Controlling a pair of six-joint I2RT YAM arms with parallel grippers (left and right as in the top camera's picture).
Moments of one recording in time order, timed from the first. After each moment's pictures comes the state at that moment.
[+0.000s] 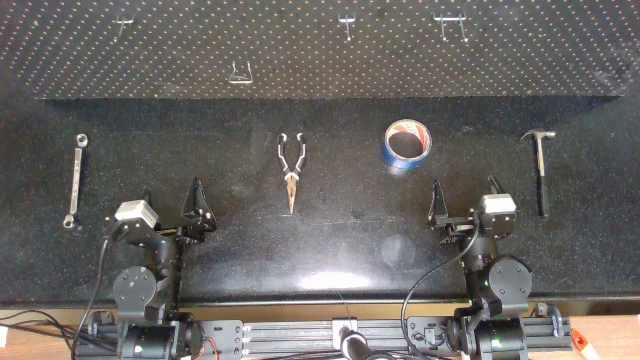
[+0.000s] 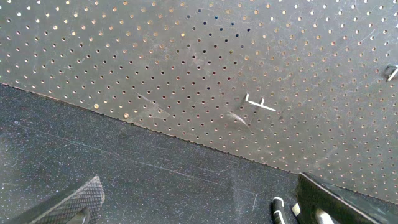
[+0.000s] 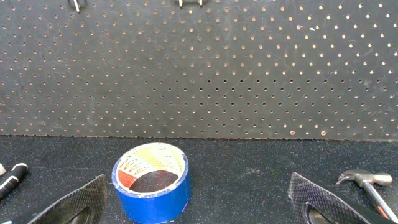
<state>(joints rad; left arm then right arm) -0.02 0.01 0.01 -0.07 -0.04 -0.37 0.04 0.01 0.01 -0.07 -0.03 0.03</state>
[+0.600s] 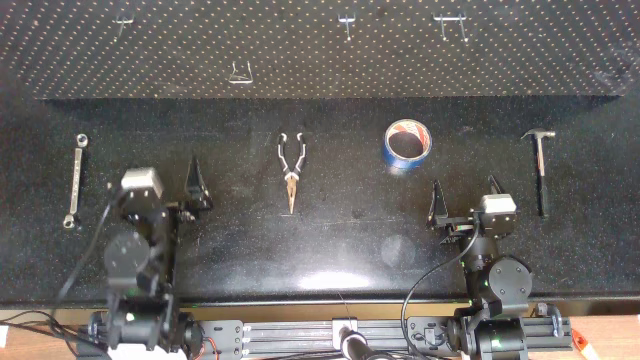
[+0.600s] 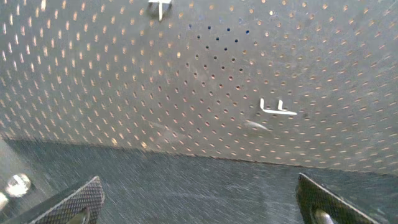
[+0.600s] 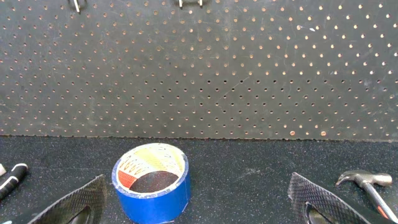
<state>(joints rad) -0.02 0.46 0.16 0.18 -0.07 -0.10 0.04 0.01 0.01 -0.07 -0.03 0.03</state>
